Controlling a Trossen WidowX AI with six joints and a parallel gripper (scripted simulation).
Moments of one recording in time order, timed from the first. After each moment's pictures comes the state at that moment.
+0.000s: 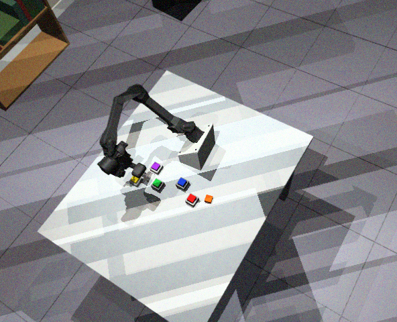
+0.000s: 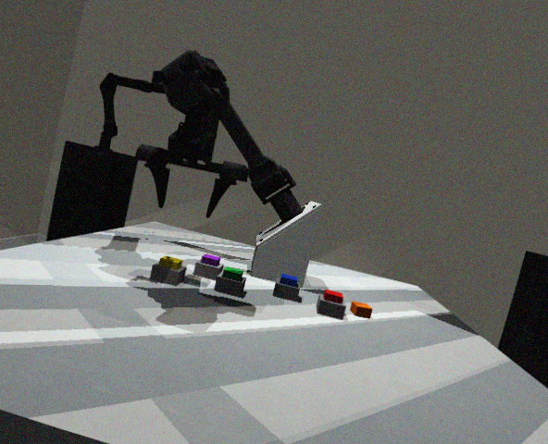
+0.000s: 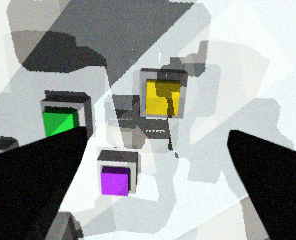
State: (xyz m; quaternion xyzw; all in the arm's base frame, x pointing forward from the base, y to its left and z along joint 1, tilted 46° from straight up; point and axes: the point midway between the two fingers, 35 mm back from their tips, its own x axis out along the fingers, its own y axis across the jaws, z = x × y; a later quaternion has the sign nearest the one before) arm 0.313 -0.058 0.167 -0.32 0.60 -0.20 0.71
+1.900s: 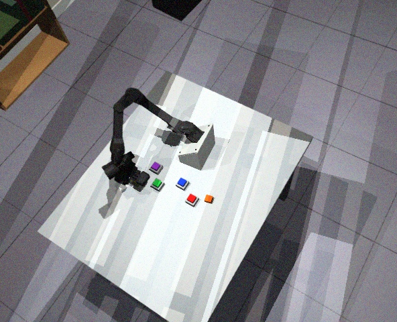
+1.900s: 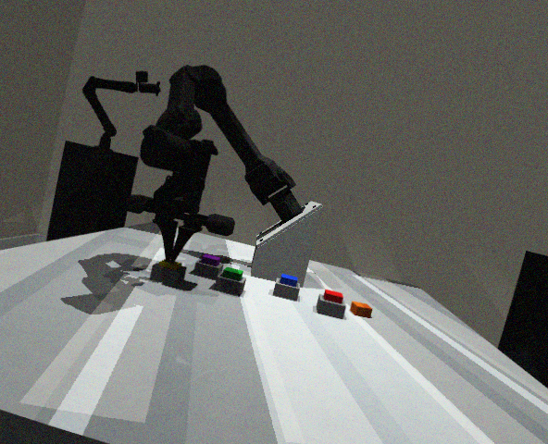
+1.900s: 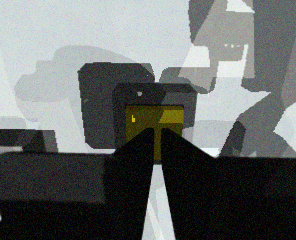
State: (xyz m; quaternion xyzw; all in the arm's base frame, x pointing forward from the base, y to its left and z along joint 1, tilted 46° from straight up) arm 0.329 -0.125 0.108 -0.32 0.59 -0.22 0.71
